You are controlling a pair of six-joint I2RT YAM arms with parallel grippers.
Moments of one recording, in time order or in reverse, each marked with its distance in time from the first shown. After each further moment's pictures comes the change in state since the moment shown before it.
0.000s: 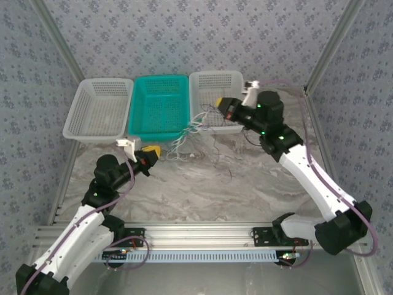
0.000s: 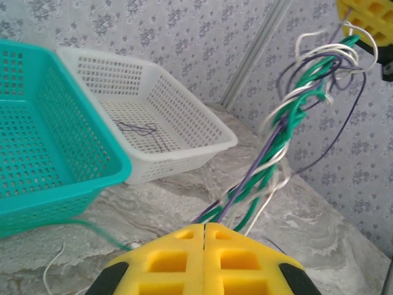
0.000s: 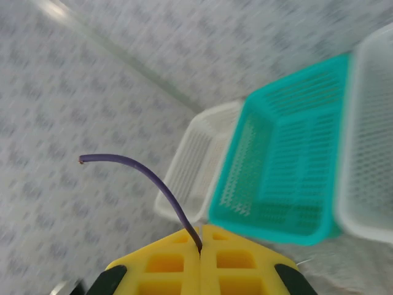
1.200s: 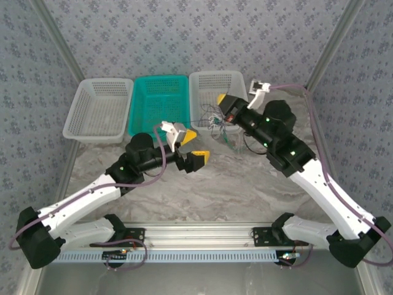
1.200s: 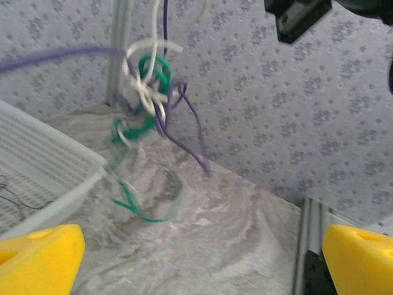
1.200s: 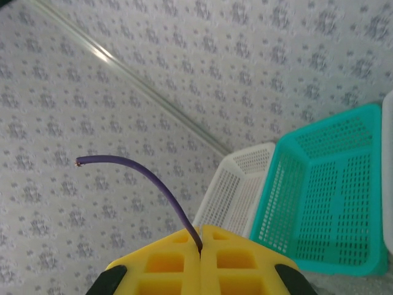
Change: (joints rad) left arm -0.426 0.430 0.407 0.111 -0.016 0.151; right arm 0.249 -0.098 0.067 -0.015 0.243 0.021
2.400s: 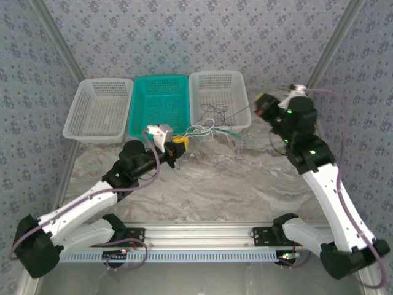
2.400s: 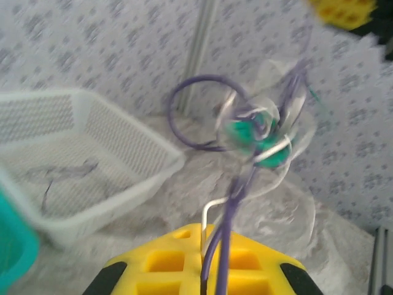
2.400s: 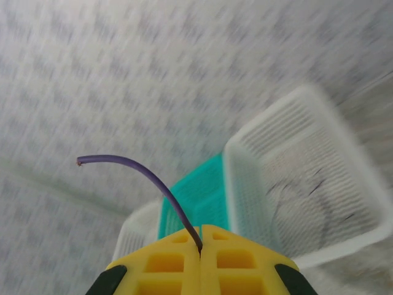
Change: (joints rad) left arm 0.102 -0.127 -0.214 0.060 -0.135 -0.029; right arm -0.404 -0.129 -0.022 -0.272 0.083 0.025
